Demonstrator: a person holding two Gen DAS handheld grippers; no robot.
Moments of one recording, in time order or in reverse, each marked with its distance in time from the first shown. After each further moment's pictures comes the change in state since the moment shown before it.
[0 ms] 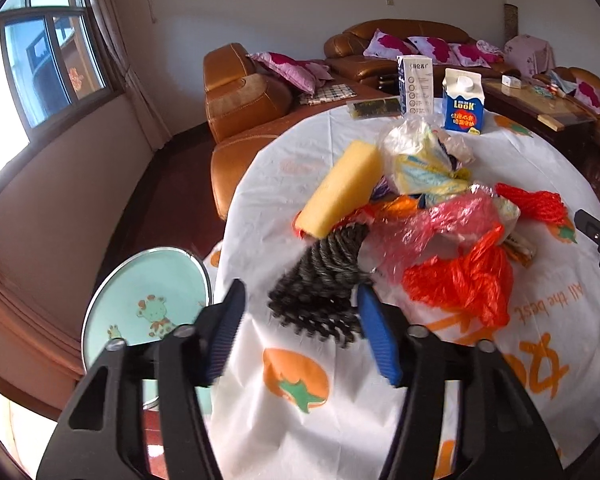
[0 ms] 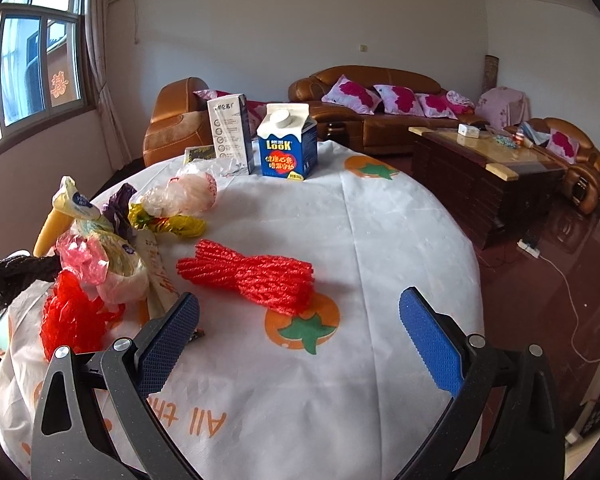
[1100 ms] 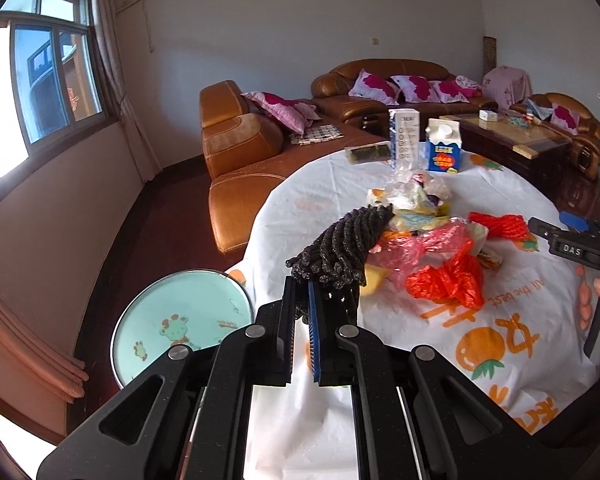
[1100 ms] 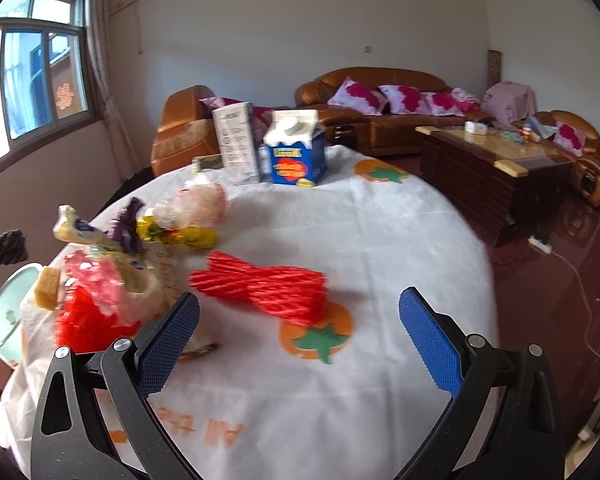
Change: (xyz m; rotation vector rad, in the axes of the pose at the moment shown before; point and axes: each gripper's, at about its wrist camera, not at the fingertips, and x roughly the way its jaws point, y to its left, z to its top) left arm -0.068 0.051 -0.013 0.000 -0.155 -0.059; right arm 0.004 0.000 0.006 0.035 -0.015 0.068
